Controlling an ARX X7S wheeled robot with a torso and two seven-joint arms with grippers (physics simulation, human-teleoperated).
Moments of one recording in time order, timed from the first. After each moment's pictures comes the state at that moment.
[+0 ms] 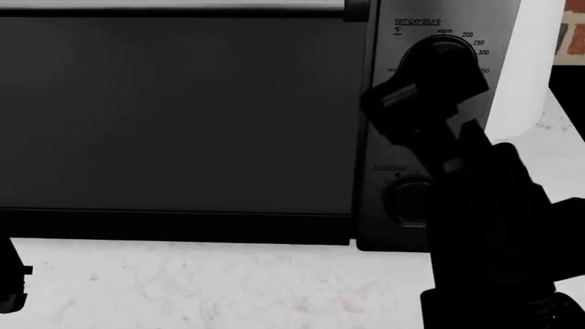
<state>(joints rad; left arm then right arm) -0.15 -0.14 0.00 1.00 0.06 -0.50 -0.06 0.77 0.63 -0.48 -0.65 1.59 -0.18 1.16</state>
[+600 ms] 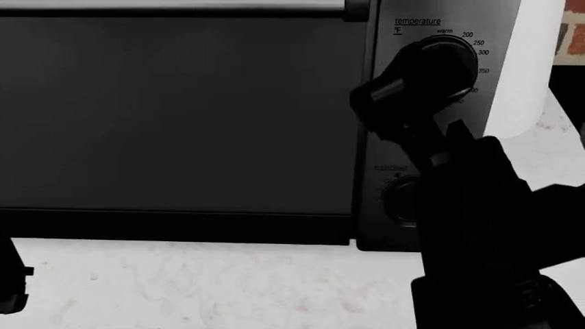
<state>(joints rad) -0.14 -0.17 0.00 0.99 0.04 -0.49 -0.09 0.79 0.61 -0.49 -0.60 1.62 -0.17 1.15</state>
